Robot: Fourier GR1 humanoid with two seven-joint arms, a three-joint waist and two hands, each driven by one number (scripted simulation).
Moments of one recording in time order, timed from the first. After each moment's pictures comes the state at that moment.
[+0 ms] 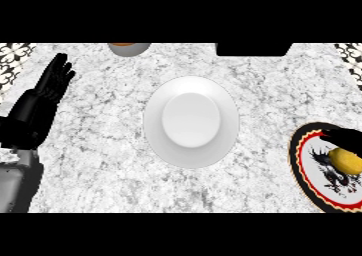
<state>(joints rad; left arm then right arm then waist) -0.27 0.33 0.03 -1.59 0.10 -0.01 0.10 -0.22 -0.86 0.27 -1.06 0.88 0.24 -0.56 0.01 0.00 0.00</state>
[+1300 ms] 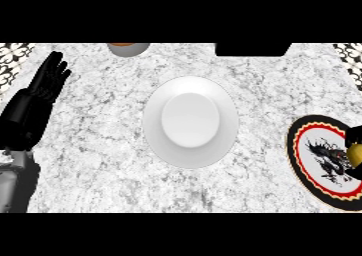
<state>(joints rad) -0.27 0.30 0.08 -1.63 0.08 -0.05 0.13 -0.38 -0.65 -0.04 -0.62 0.96 -0.09 -0.32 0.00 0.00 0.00</state>
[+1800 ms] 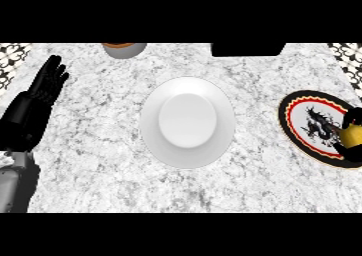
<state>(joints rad) -0.26 0.30 0.09 -1.60 0.06 -0.06 0.11 -0.30 -0.62 -0.11 -0.96 0.83 -0.08 -0.28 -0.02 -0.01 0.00</state>
